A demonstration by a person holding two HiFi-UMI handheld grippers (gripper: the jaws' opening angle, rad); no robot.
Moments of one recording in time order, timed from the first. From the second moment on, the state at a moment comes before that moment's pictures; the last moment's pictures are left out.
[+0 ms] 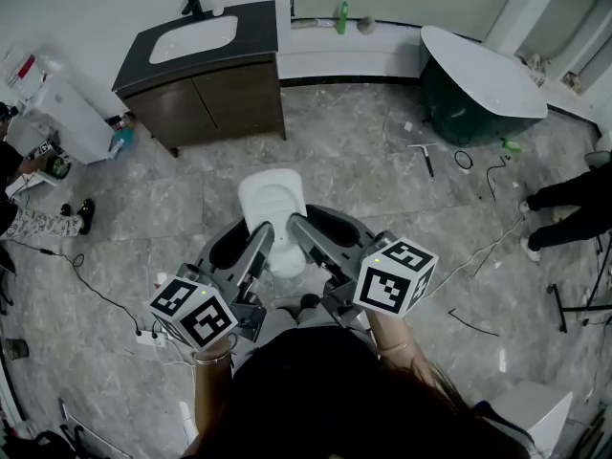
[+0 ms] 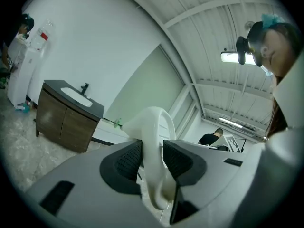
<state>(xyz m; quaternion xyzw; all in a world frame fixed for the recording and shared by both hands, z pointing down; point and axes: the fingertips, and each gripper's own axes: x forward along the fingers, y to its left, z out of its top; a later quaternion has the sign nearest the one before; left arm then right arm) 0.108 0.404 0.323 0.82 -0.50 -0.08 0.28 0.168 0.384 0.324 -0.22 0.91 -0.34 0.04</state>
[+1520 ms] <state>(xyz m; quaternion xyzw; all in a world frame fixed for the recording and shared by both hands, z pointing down) -0.080 0.074 0.340 0.81 -0.49 -0.11 0.30 -0.017 0.056 0.339 -0.24 0.91 -0.34 0.01</state>
